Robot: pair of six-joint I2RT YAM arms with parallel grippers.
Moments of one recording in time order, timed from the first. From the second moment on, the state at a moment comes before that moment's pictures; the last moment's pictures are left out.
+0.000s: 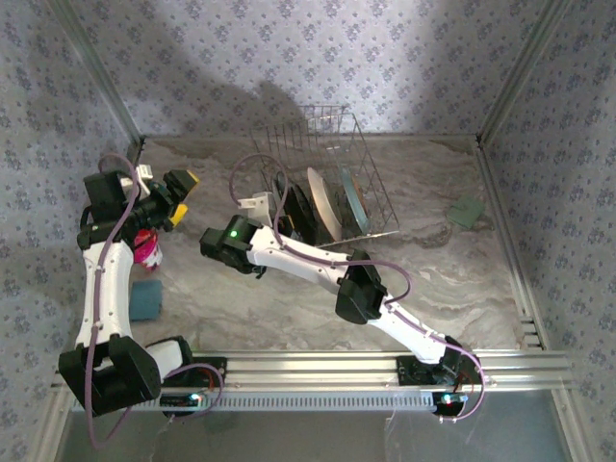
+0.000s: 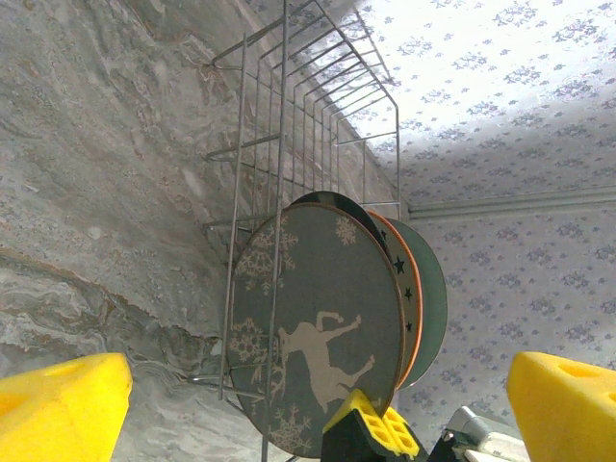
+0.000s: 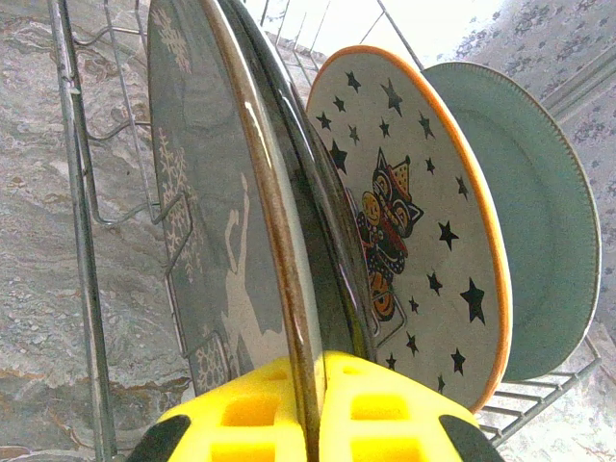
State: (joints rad) left arm 0.26 1.13 1.04 -0.56 0.82 -0.73; right arm 1.18 2.48 2.52 -1.69 1.11 1.13
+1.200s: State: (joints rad) left arm 0.25 1.05 1.06 -0.68 0.66 -0.73; right arm 1.25 2.20 2.29 -1.60 1.10 1.06
